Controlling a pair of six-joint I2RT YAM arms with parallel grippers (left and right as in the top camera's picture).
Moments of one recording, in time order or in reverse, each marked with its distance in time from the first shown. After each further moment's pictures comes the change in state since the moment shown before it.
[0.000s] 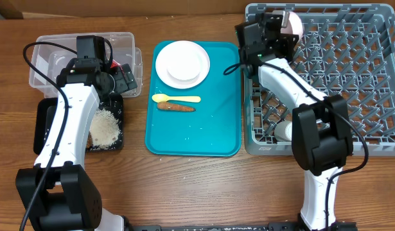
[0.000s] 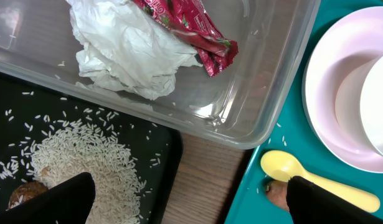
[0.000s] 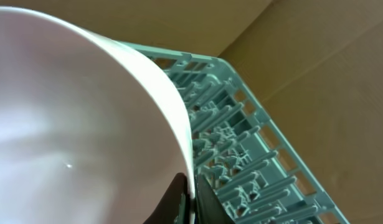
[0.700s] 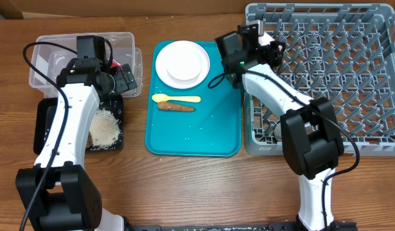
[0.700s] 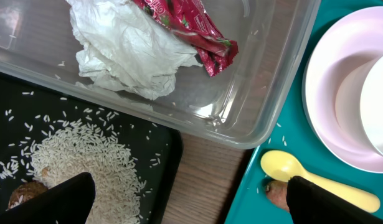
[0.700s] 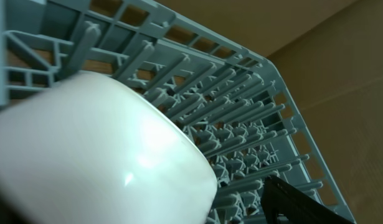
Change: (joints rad) left arm 0.000 0.000 0.000 0.000 0.000 0.000; right arm 0.107 0.001 -0.005 -0.097 -0.081 -0.026
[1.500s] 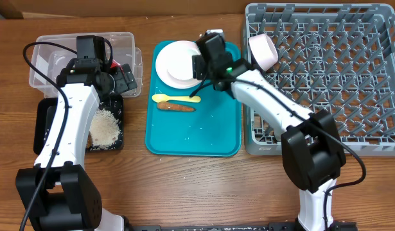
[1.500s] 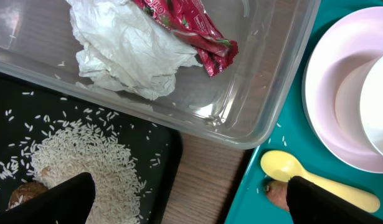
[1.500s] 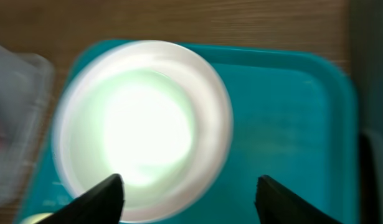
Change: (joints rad) left arm 0.000 0.000 0.000 0.000 0.000 0.000; right arm 0.080 -0.092 0.008 0.030 -1.015 0.334
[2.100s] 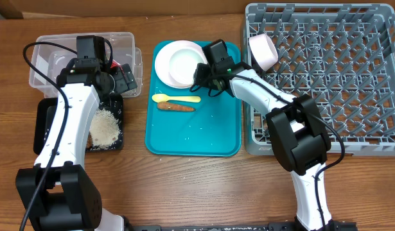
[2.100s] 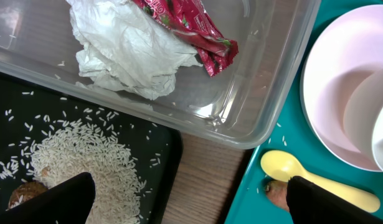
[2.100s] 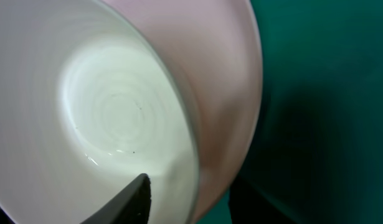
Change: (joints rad) left arm 0.000 0.000 0.000 0.000 0.000 0.000; right arm -0.032 0.171 0.001 0.053 -0.223 0.215
